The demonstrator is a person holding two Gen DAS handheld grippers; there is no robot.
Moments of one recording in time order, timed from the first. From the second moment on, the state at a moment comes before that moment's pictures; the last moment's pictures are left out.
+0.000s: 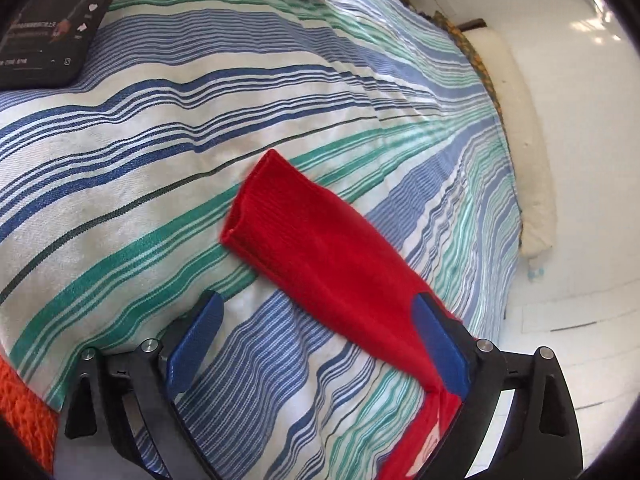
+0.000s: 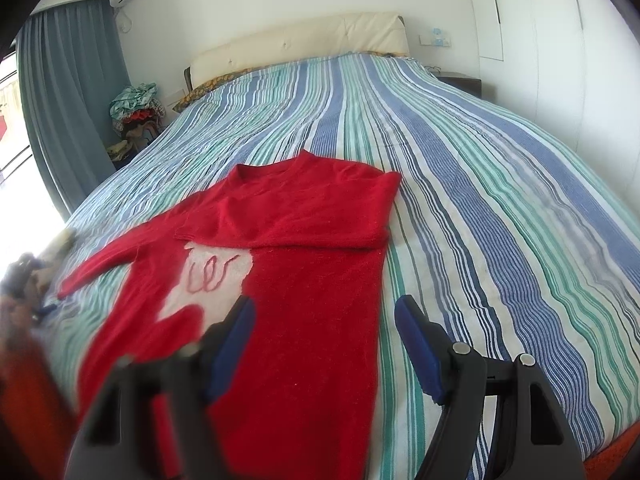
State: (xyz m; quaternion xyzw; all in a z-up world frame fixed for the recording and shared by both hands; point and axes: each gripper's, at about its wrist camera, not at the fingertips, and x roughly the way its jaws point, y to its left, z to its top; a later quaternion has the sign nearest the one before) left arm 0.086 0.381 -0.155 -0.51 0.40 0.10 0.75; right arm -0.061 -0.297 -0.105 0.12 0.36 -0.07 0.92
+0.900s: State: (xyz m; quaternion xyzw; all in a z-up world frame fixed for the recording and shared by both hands) left arm 0.186 0.225 -0.008 -0.25 0.35 -0.03 0.90; right arm -0.058 -0.296 -0.109 0.14 0.36 -0.04 0.92
